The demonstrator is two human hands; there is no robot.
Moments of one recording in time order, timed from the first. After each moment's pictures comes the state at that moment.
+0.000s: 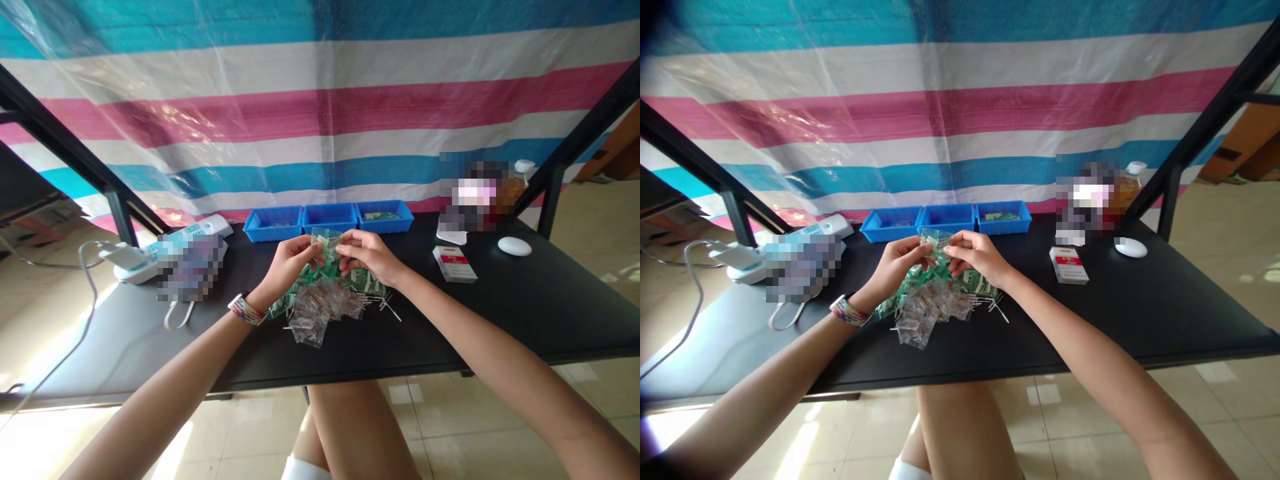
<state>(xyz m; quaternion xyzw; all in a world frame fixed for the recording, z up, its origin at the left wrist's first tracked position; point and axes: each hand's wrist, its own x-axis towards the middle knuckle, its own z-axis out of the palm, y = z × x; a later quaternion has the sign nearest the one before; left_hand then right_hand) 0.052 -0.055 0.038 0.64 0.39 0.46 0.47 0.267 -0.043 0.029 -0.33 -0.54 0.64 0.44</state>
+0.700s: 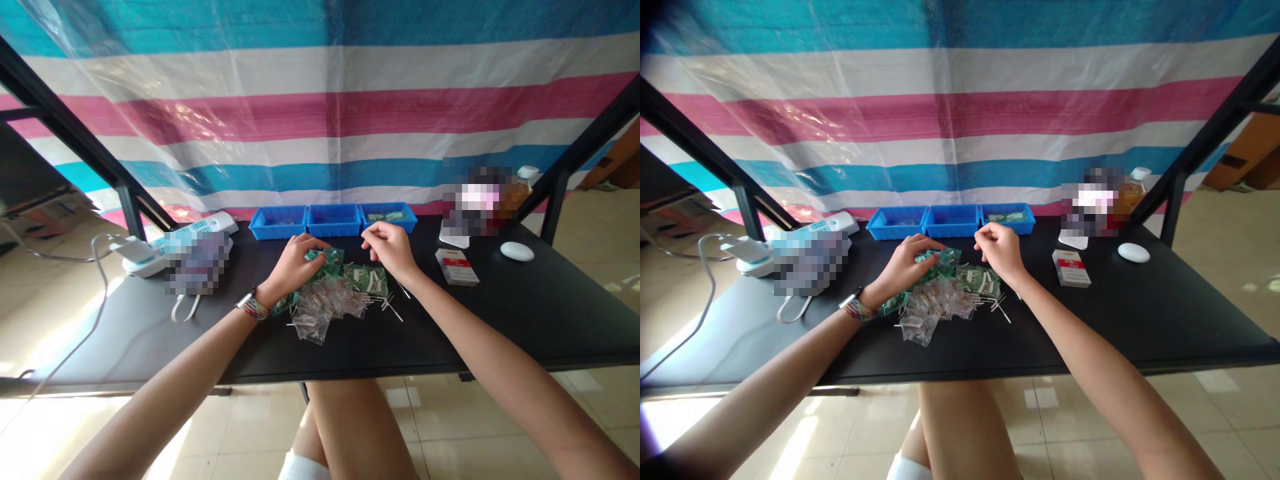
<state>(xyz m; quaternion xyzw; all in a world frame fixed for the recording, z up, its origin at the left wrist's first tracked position) 0.040 -0.044 0.022 0.80 0.46 0.35 0.17 0.285 -0.036 0.023 -0.50 -0.59 0.36 0.52</state>
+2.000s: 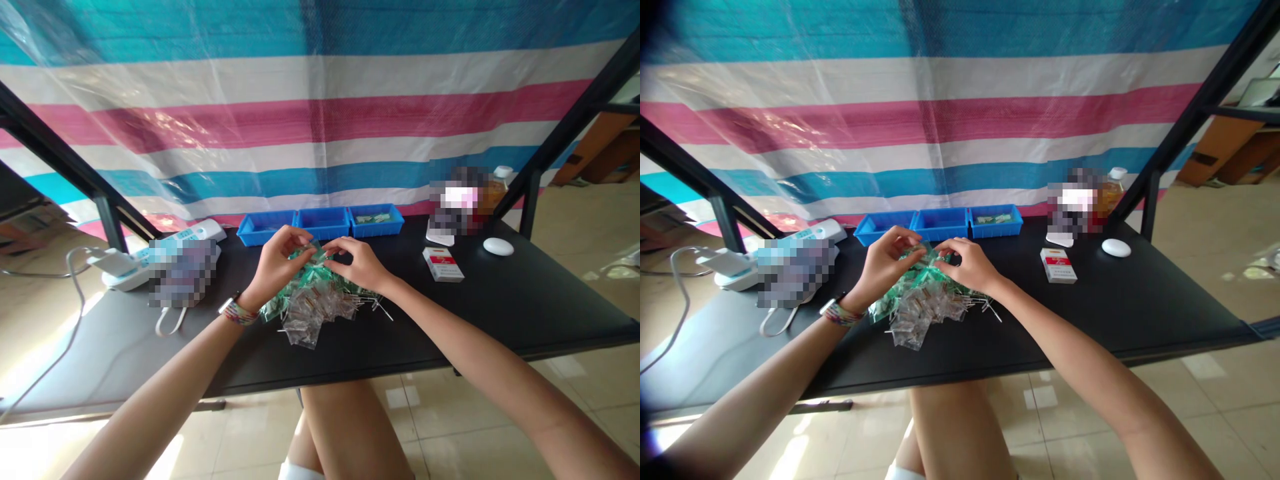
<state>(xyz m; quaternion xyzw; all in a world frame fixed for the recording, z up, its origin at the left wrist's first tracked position) 0.045 -0.049 0.037 0.71 0.37 0.52 0.30 0.264 -0.043 0.016 -0.35 -0.78 0.27 0.44</state>
